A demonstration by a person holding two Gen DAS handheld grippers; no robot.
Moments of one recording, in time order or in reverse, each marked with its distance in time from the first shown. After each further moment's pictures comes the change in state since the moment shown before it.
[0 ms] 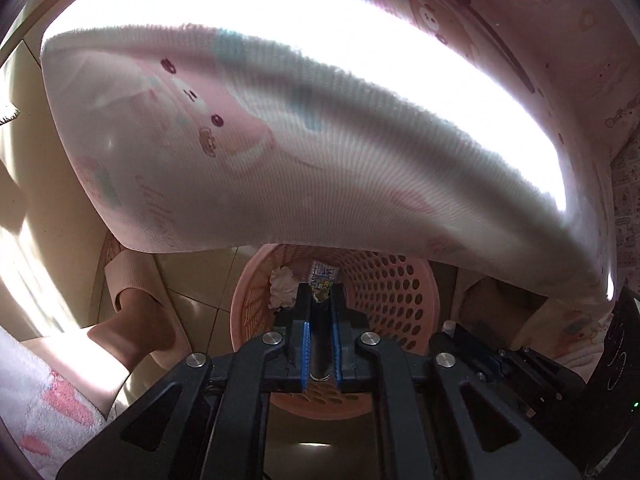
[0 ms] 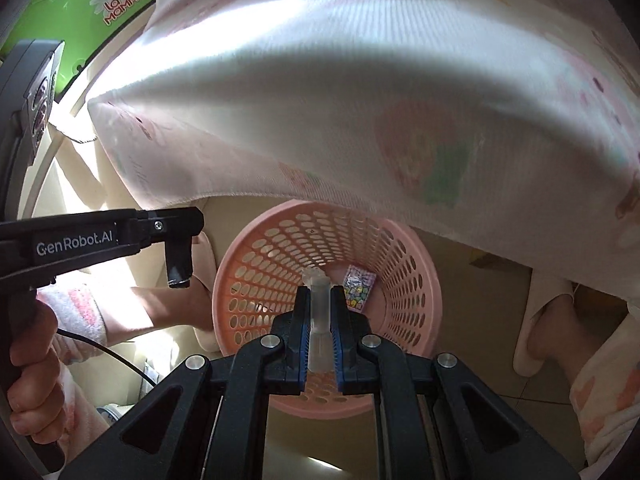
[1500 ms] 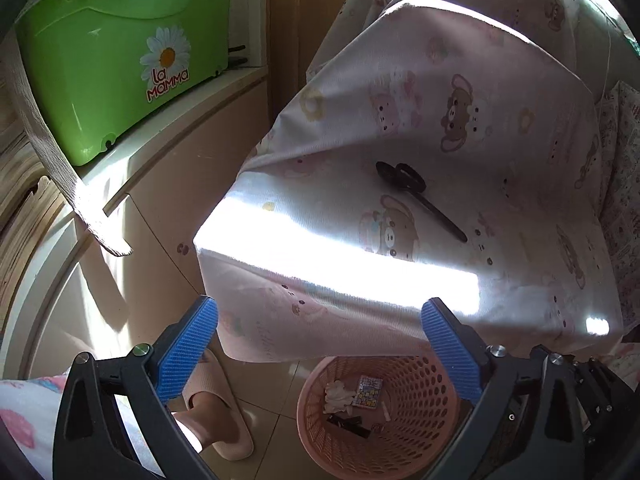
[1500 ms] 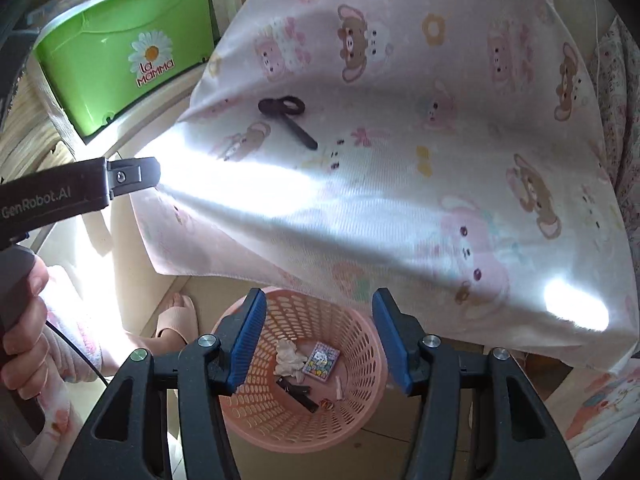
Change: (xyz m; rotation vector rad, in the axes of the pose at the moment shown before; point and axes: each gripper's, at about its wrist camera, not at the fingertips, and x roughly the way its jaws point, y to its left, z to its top) left arm -0.130 -0.014 -0.004 0.093 -0.521 0.186; right arm -0.103 0.014 -0.003 -0.080 -0.368 -0.104
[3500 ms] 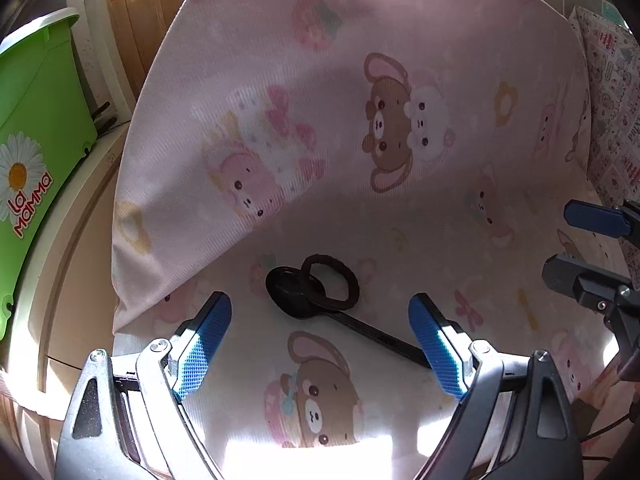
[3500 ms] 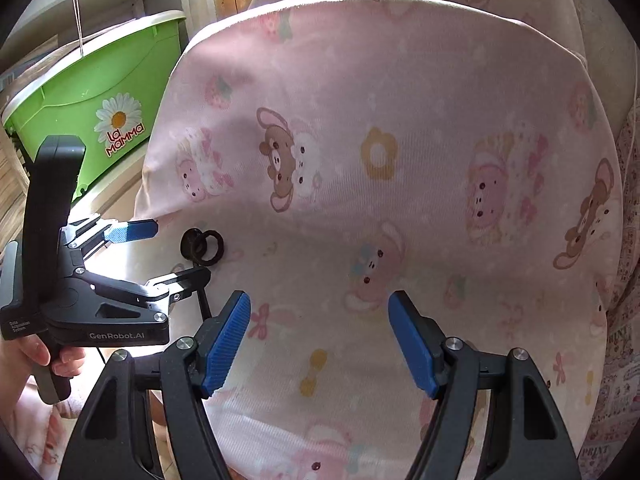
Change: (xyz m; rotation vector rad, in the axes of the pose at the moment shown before) left arm 0.098 -0.085 0.092 0.327 0.049 -0.136; right arm 0.025 -0.084 0.138 -0.058 -0.057 0.029
